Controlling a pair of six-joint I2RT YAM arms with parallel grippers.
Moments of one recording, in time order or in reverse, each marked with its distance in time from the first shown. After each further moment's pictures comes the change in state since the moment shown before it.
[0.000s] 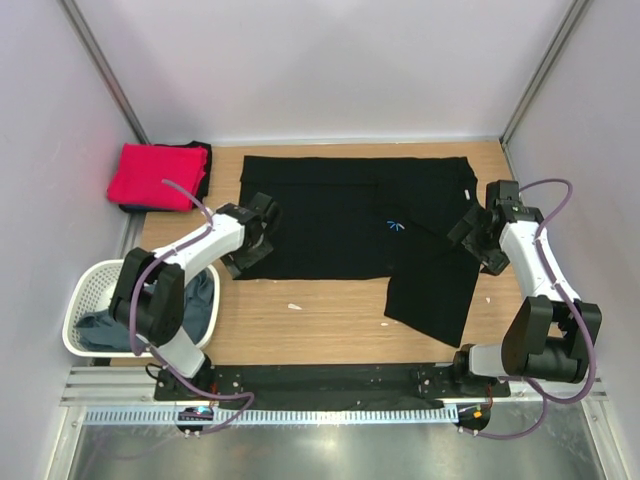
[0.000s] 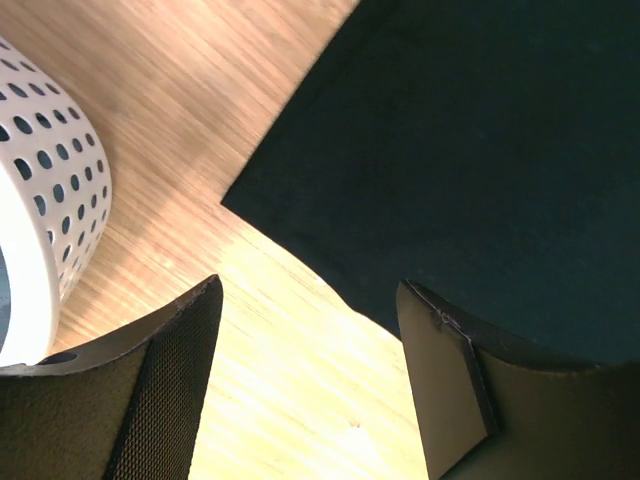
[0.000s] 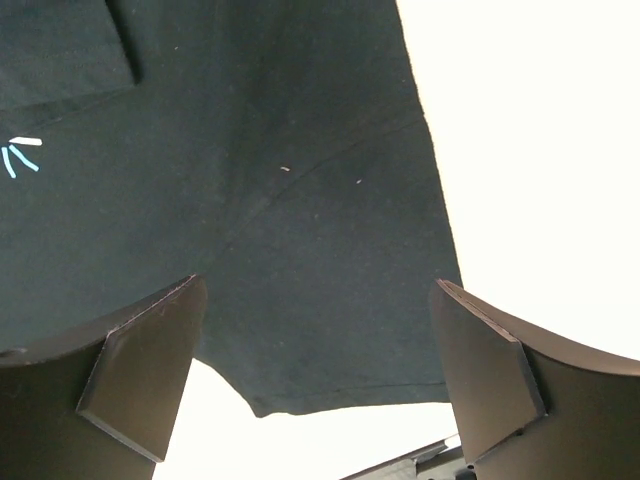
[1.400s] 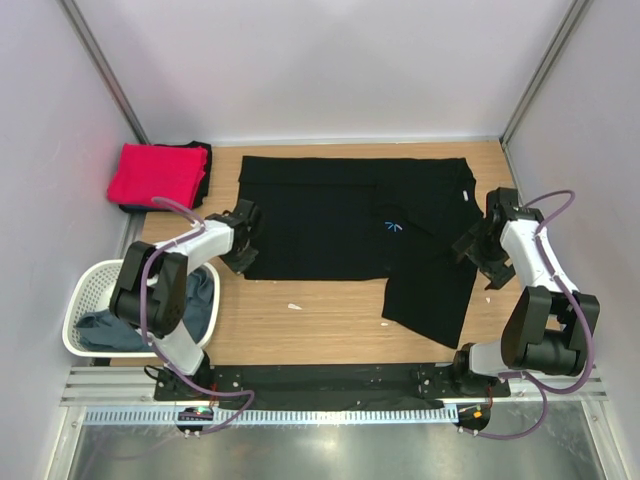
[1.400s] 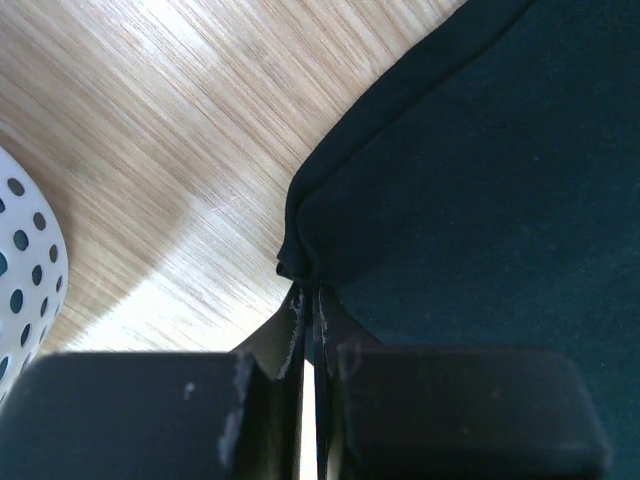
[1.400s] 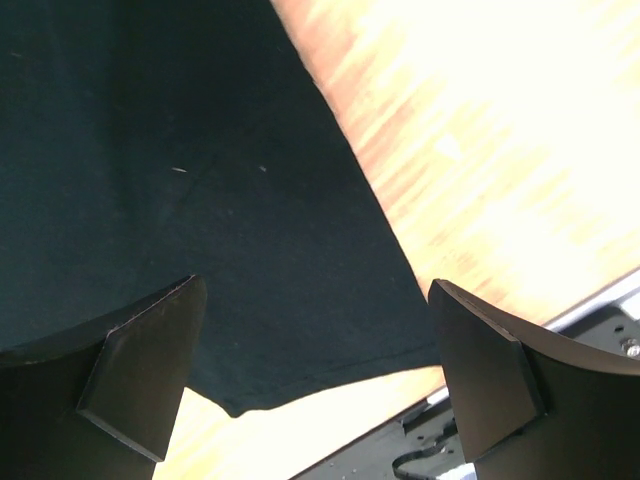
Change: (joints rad) left arm 0.138 0.052 -0.145 0.230 0.093 0.010; right arm -0.033 0.039 -0.012 -0.115 0.070 0.079
